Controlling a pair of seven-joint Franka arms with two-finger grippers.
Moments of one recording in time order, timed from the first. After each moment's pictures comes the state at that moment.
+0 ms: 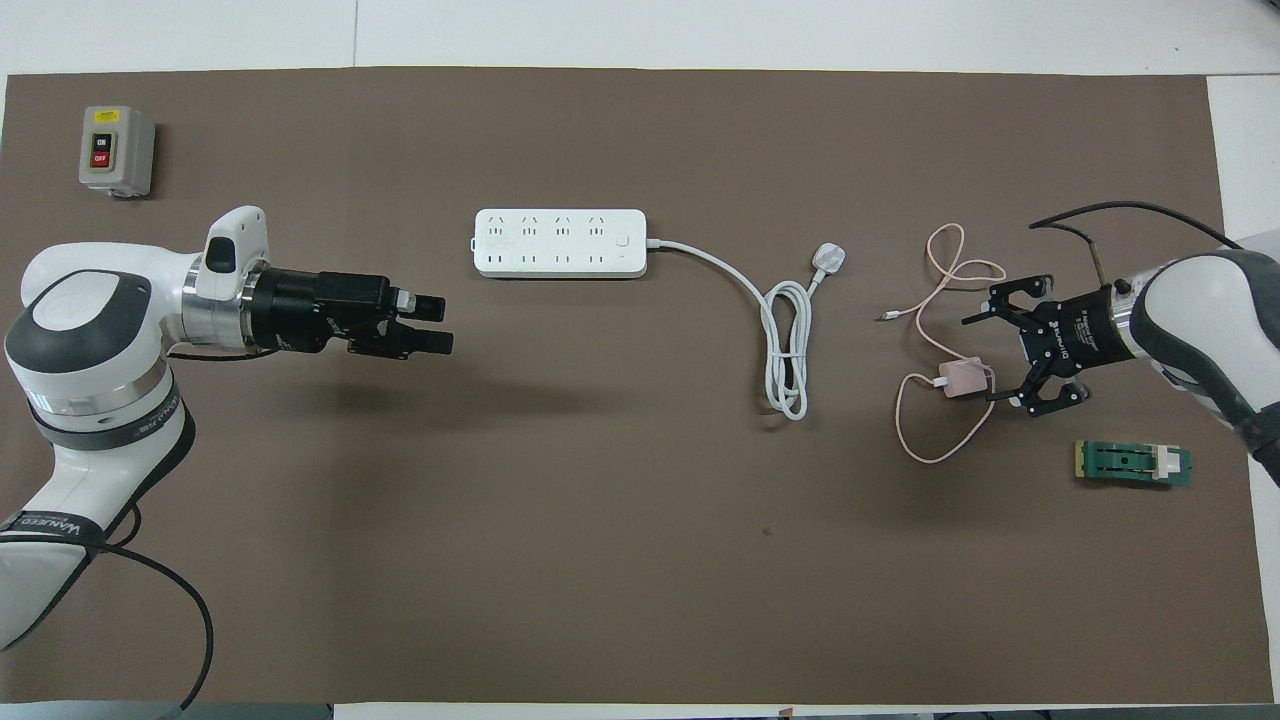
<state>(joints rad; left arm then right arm) 0.03 0.28 -0.06 -1.99 -1.34 1.57 0.51 -0.38 0.28 0.18 -2.04 0.51 1.99 0.84</state>
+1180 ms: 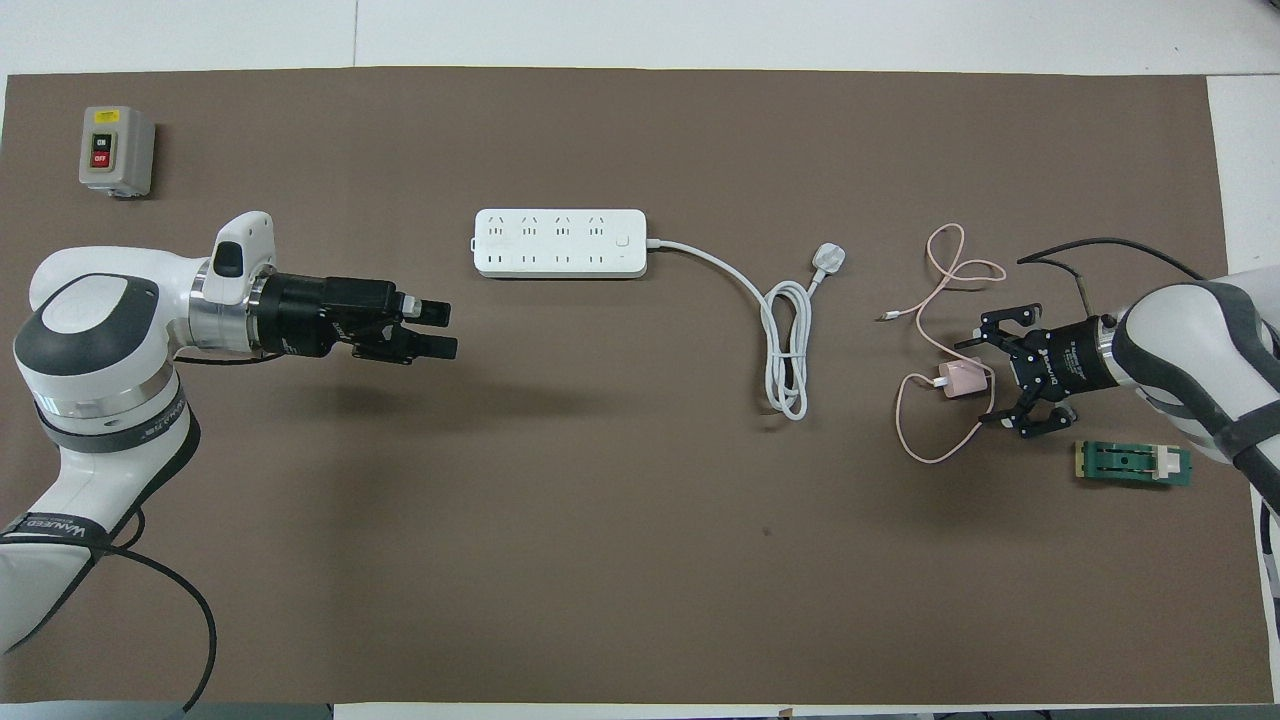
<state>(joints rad) 0.03 0.28 -0.06 -2.00 -1.34 1.58 0.51 -0.40 0.29 0.18 -2.11 0.54 2.07 0.73</state>
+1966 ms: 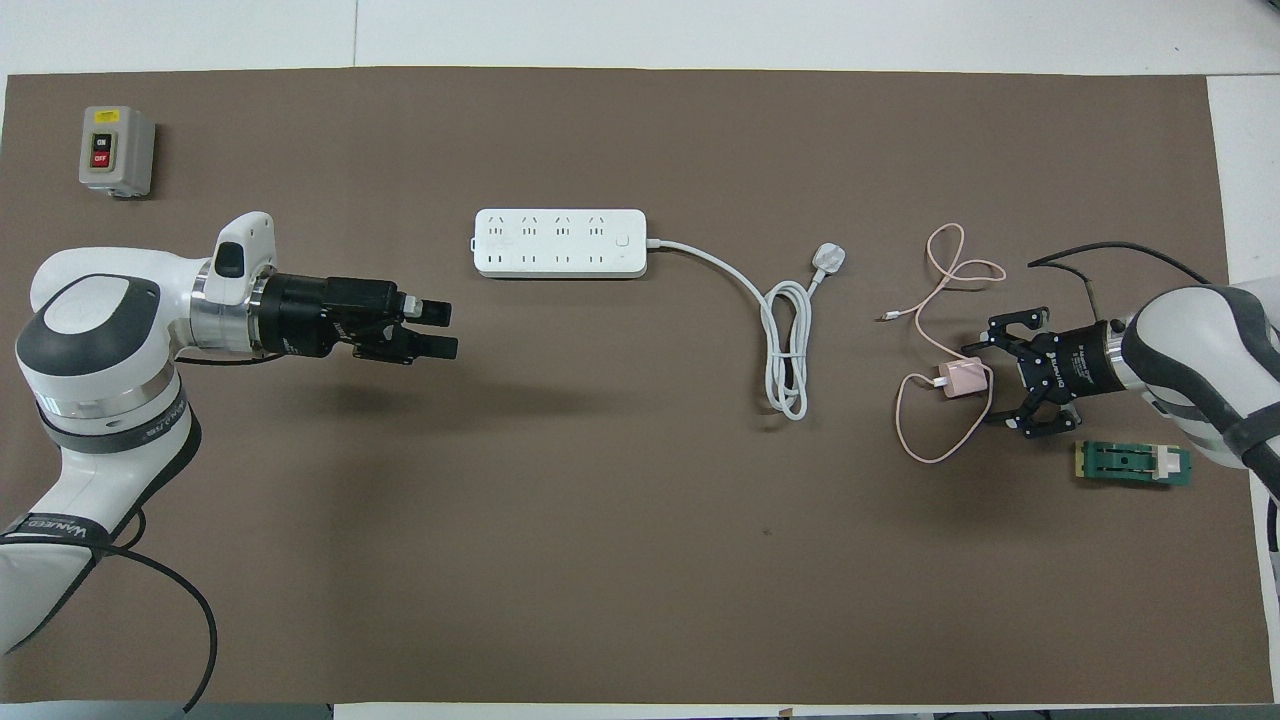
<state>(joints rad) 0.03 0.28 -0.06 -2.00 -1.34 1.58 0.51 -0.42 0.30 0.18 -2.12 0.57 2.08 0.69</state>
